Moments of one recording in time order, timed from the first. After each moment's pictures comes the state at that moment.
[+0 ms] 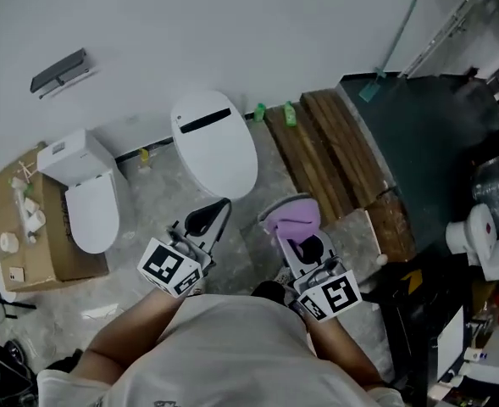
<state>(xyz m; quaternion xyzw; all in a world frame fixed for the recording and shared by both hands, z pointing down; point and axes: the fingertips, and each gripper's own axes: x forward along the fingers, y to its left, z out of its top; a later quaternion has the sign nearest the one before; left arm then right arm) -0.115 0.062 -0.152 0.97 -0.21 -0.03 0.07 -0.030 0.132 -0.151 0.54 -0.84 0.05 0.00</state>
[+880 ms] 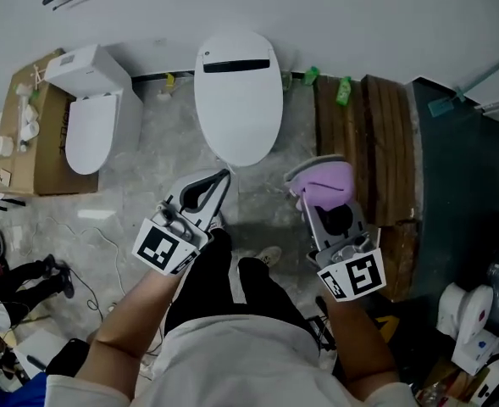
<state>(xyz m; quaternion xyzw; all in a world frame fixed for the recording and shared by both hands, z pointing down) -0.032 -0.021 -0.044 0.92 -0.39 -0.02 0.04 0.107 -0.009 -0.052 0.41 -0.91 0.06 0.04</state>
